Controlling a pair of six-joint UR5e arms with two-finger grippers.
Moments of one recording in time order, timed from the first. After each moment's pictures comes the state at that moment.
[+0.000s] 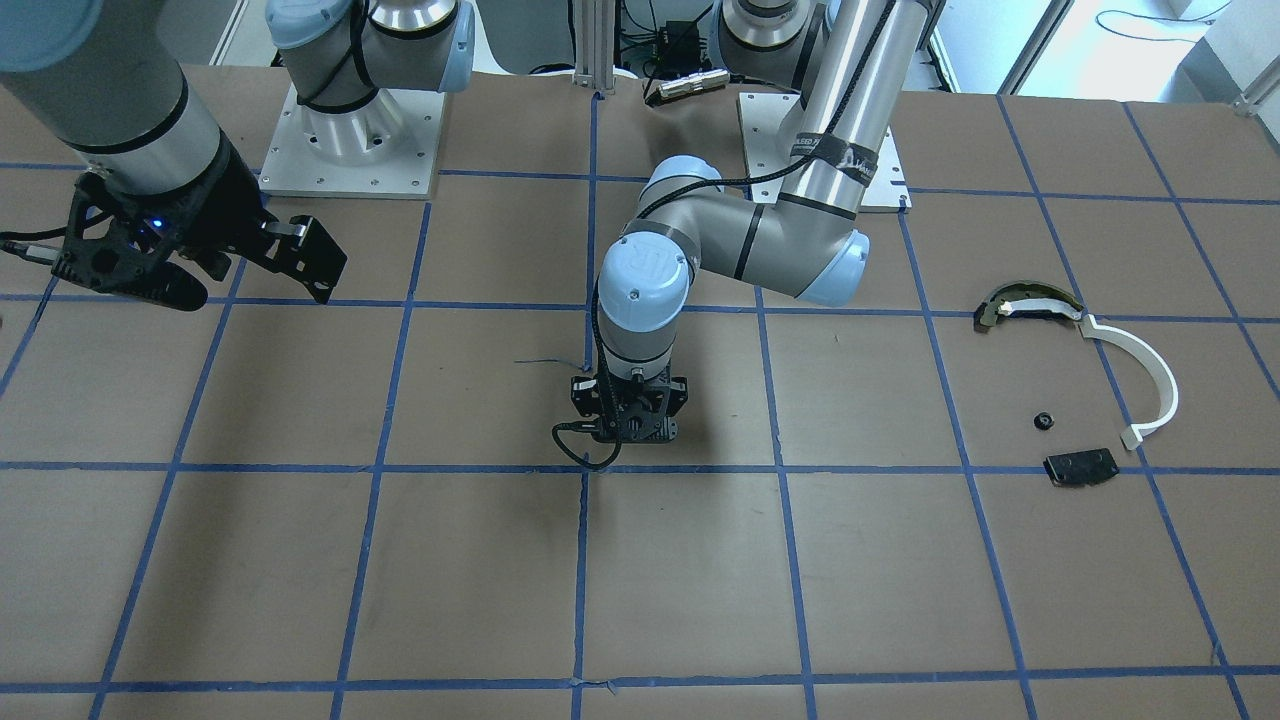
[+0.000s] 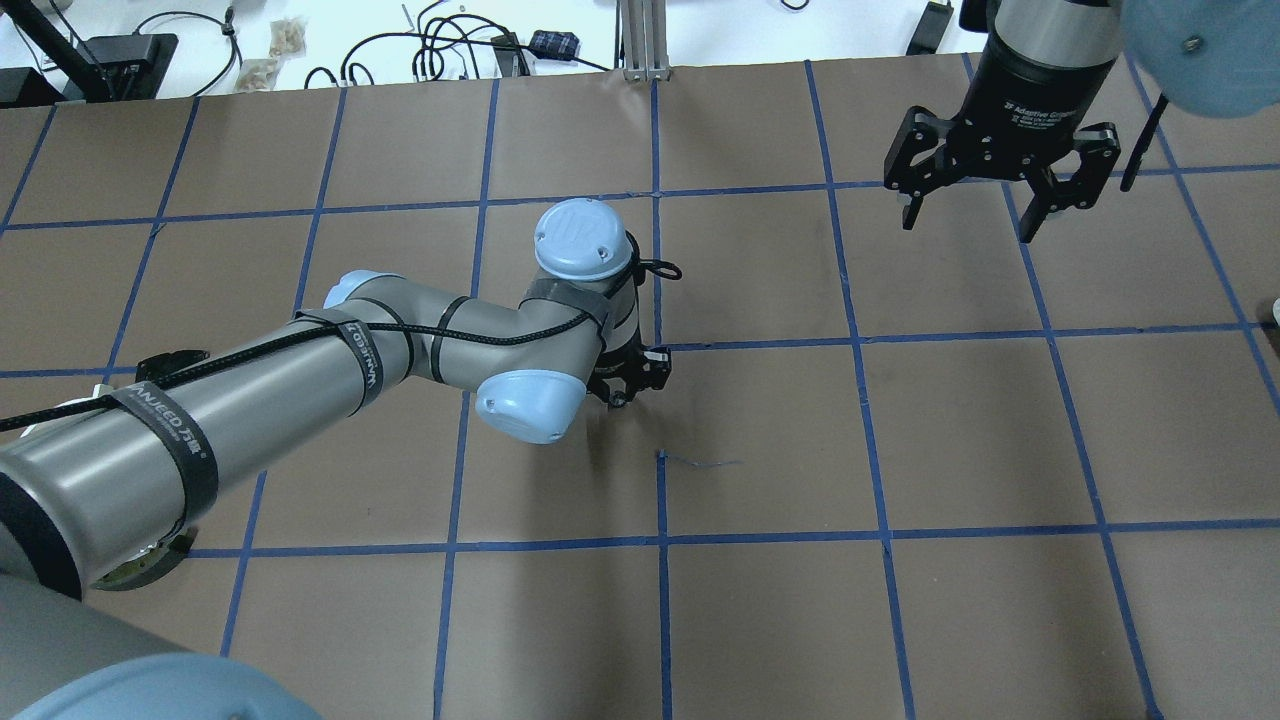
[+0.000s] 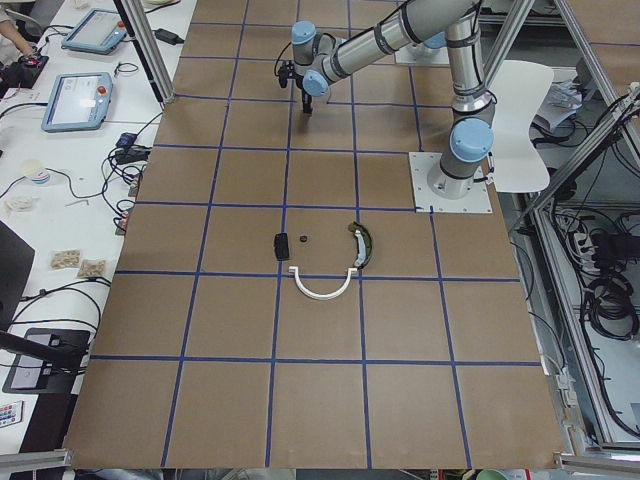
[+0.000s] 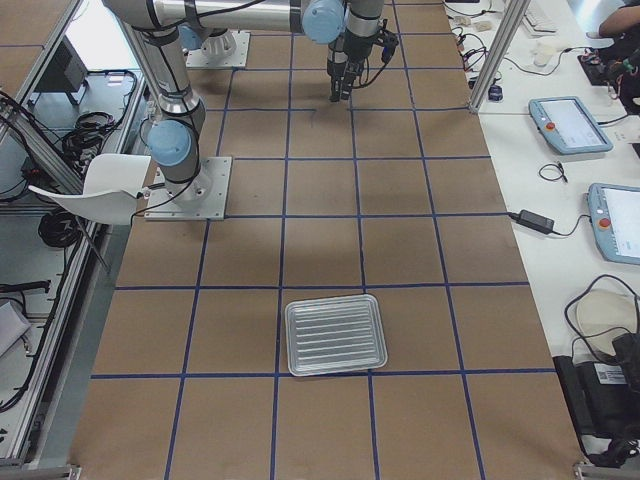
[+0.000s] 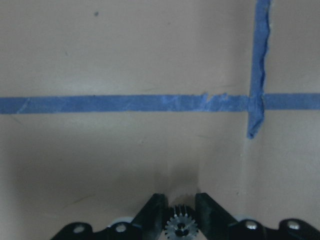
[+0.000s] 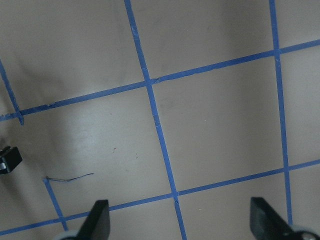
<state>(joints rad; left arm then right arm) -1.90 -2.03 -1.85 -0.86 1.55 -0.35 1.53 -1.48 1.50 -1.47 -1.58 0.18</state>
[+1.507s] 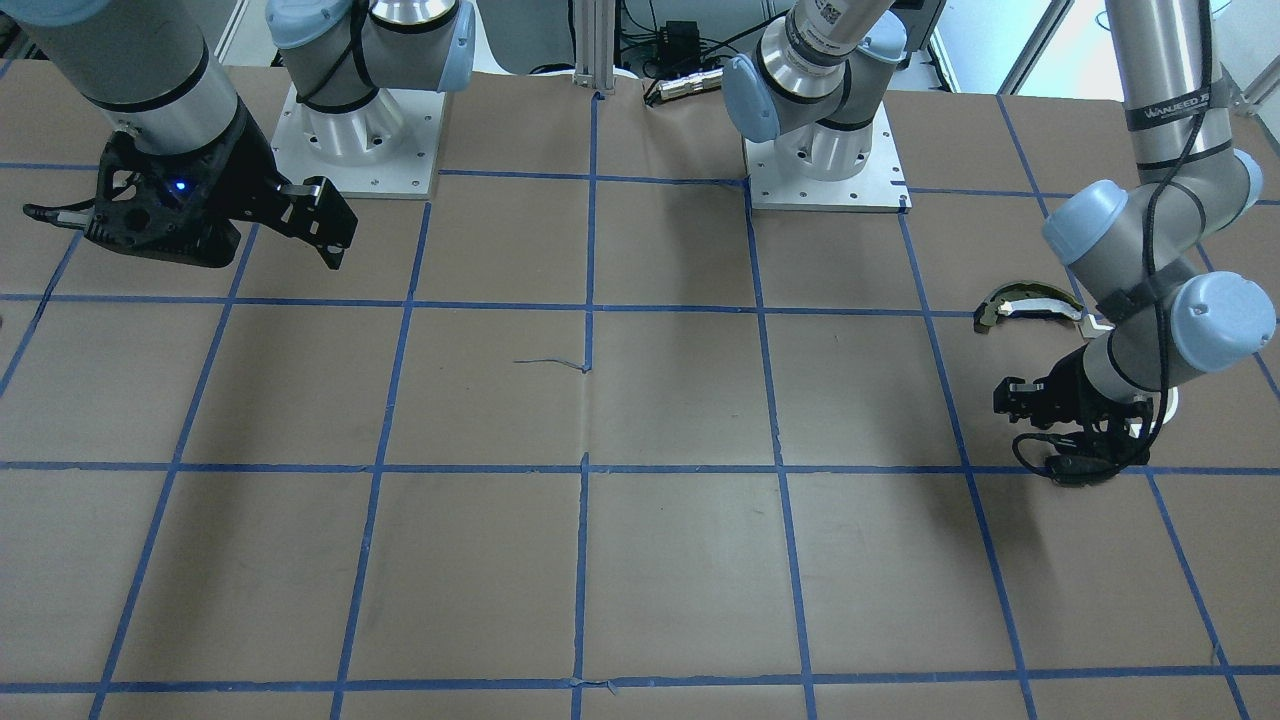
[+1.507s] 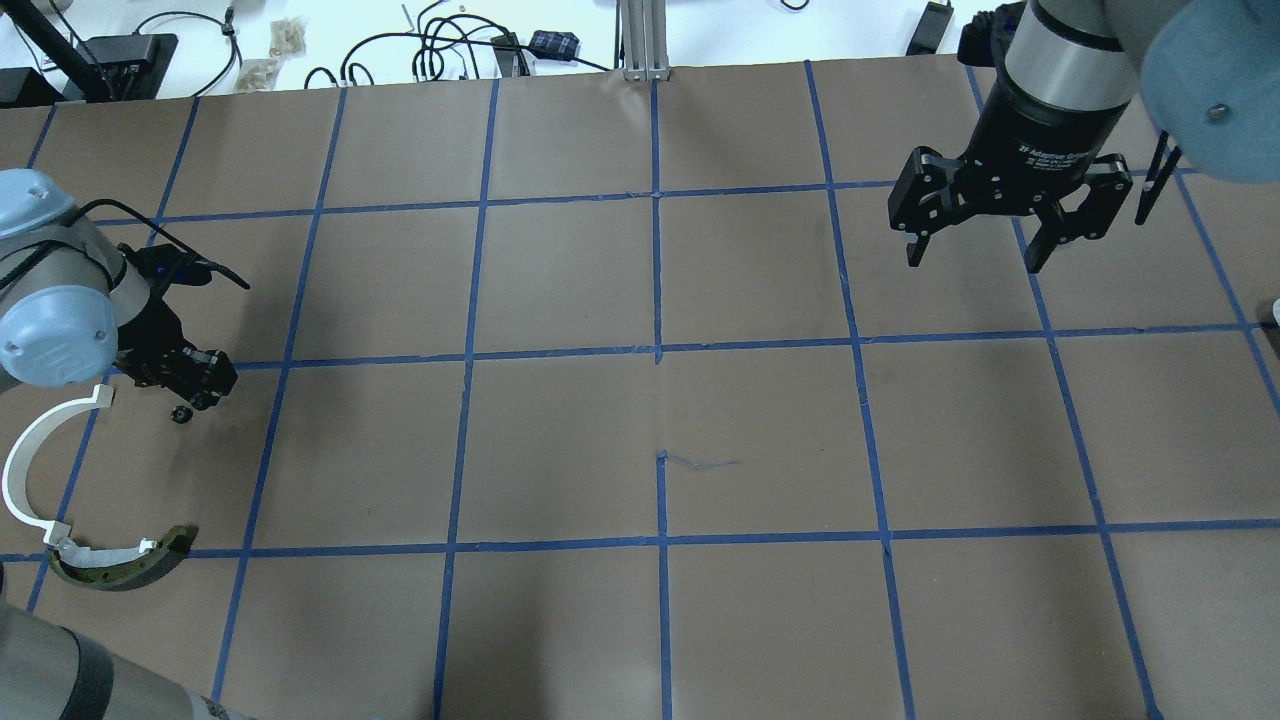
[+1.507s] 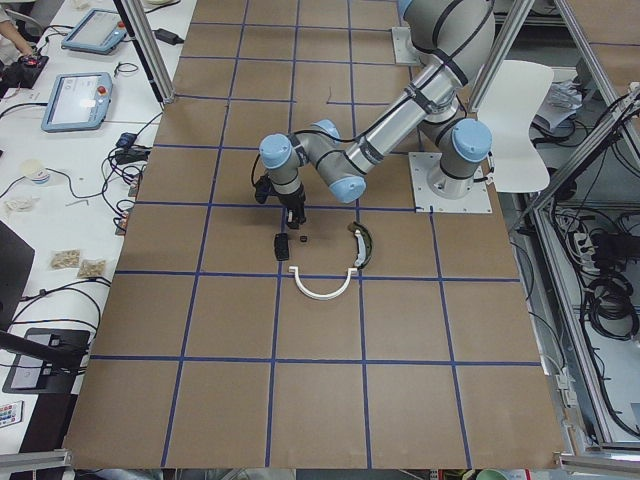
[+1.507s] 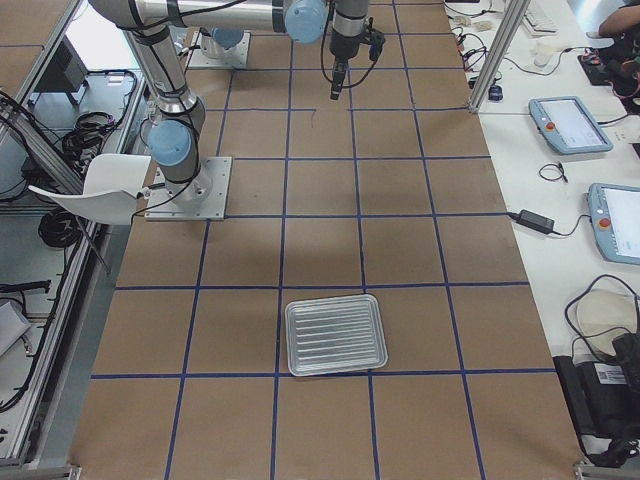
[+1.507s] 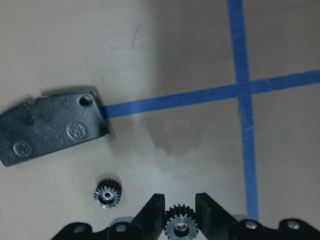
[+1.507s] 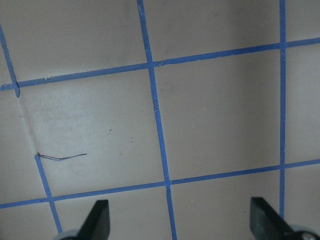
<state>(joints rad) -1.03 -1.96 -1.90 -0.99 1.69 0.69 1.53 -1.56 1.58 -1.49 -1.58 0.09</state>
